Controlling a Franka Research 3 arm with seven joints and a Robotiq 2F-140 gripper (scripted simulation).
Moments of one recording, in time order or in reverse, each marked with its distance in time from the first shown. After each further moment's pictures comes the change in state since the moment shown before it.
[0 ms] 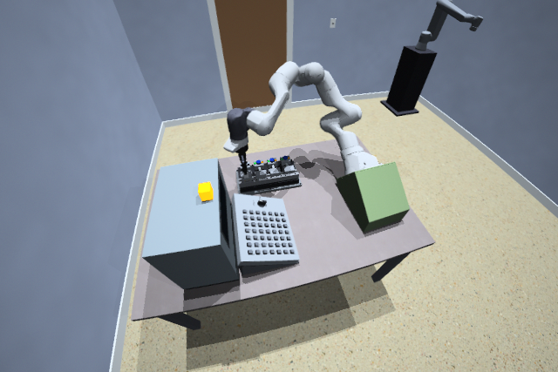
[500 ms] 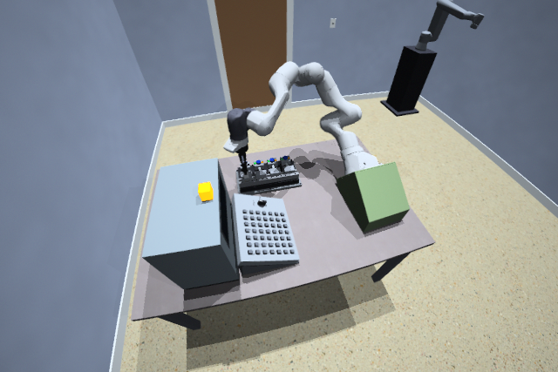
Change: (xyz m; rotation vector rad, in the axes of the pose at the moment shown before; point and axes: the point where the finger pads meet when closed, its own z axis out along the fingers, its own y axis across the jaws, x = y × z) arm 0.000 0.000 0.001 0.000 0.000 0.000
